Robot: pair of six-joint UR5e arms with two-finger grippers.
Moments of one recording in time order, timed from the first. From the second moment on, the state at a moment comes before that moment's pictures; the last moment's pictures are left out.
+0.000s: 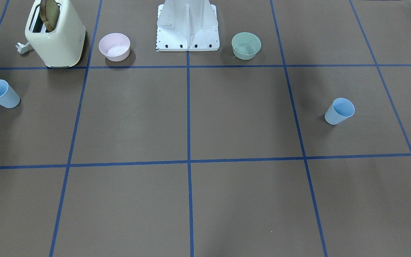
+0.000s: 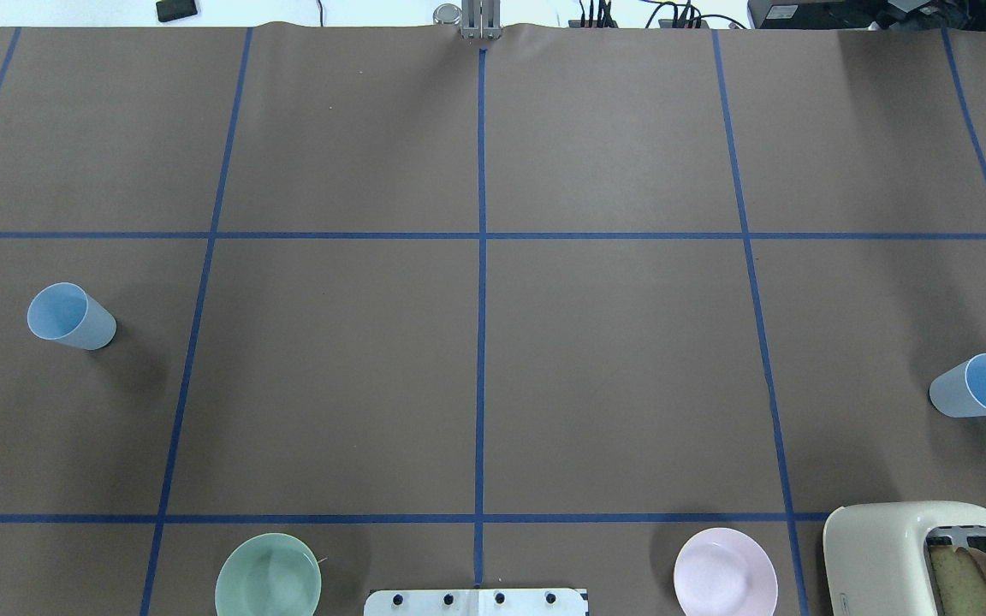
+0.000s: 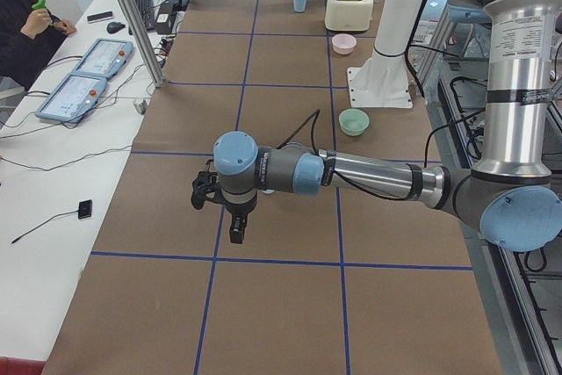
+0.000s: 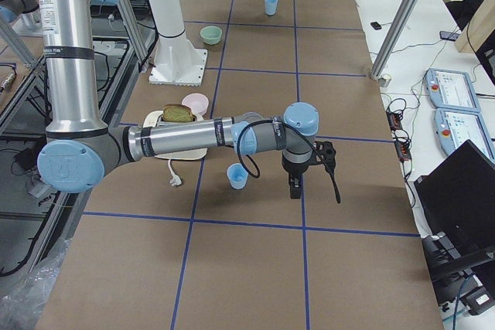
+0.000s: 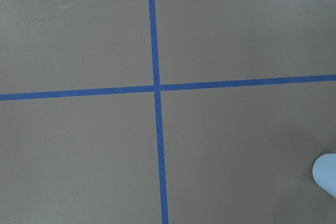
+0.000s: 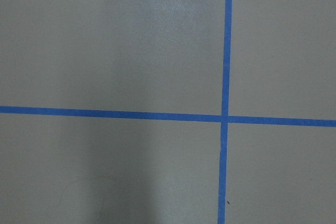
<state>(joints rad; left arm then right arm) -1.56 -1.54 -1.75 -1.55 -2.39 -0.03 1.46 -1.54 1.70 -1.53 2.31 0.18</state>
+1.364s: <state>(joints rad) -1.40 -1.50 -1.84 -1.73 -2.39 -0.34 1.45 -1.59 1.71 -1.43 2.48 0.38</state>
